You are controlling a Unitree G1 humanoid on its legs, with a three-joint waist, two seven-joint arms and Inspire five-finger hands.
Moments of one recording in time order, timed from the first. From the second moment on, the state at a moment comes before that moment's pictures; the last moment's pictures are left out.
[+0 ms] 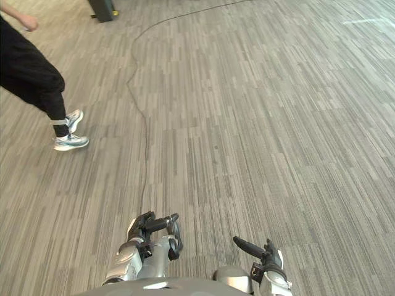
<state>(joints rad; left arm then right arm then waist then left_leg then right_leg) -0.01 0.02 0.13 0.94 -0.17 -0.06 0.09 0.07 0.00 -0.24 0.89 0.13 -0.03 -0.09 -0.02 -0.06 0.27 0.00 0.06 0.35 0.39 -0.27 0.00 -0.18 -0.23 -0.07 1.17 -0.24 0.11</state>
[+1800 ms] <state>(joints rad) 0.03 -0.02 0.18 0.92 -0.08 -0.07 0.08 0.04 -0.03 -0.17 0.89 0.06 -0.01 -0.07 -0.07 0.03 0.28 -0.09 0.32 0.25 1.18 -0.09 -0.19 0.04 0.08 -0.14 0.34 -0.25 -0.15</state>
